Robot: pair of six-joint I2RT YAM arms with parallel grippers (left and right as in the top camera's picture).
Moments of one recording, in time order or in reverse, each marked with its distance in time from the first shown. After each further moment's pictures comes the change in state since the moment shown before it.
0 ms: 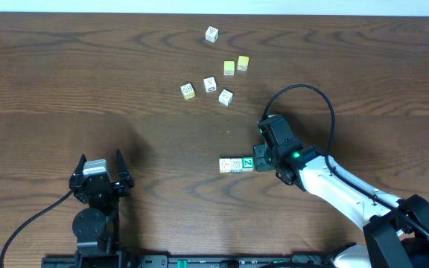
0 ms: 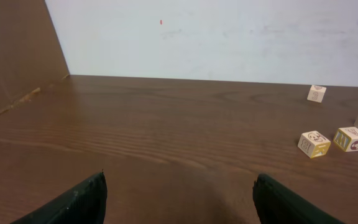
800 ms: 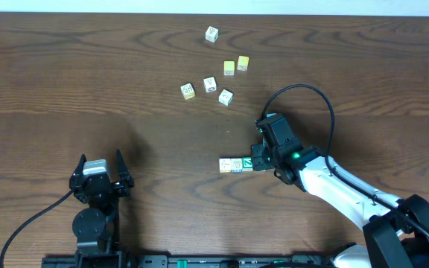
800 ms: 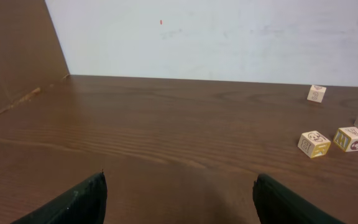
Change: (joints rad) left arm 0.000 0.000 0.000 0.000 0.000 0.000; right arm 0.000 0.000 -0.007 0.051 -0.056 0.000
